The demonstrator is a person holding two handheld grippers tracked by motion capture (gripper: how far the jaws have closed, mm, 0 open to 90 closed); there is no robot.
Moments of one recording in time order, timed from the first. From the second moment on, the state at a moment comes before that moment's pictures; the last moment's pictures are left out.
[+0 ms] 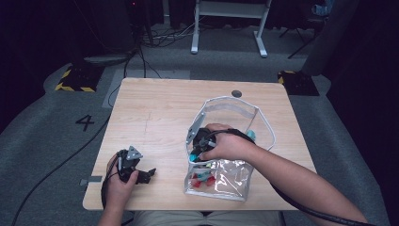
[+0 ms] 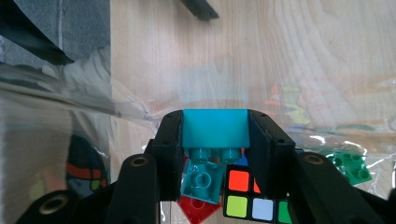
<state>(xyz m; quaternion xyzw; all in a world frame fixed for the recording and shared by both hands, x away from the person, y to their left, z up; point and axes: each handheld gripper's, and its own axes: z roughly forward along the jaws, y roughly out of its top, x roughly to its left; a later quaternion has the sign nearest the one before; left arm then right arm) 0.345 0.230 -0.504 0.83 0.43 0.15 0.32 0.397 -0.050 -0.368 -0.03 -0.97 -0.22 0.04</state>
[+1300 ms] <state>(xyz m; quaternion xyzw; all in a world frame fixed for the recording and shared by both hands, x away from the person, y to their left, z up) 0.345 0.230 -0.504 0.83 0.44 0.15 0.32 0.410 -0.079 -0.328 -0.07 -0.95 -0.29 0.01</state>
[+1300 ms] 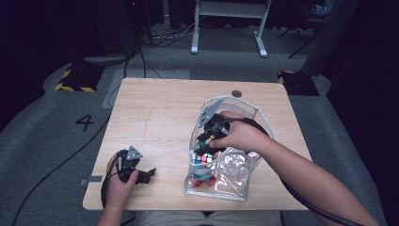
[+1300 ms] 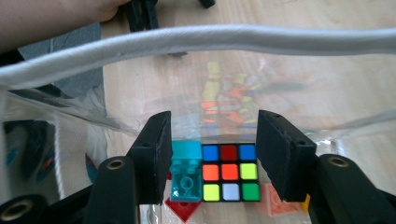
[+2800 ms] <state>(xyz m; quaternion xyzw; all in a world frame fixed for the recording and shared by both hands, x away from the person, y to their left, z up) 0.345 0.230 -0.504 0.83 0.44 0.15 0.32 0.426 -0.301 -0.271 -0.30 -0.87 -0.37 -0.12</state>
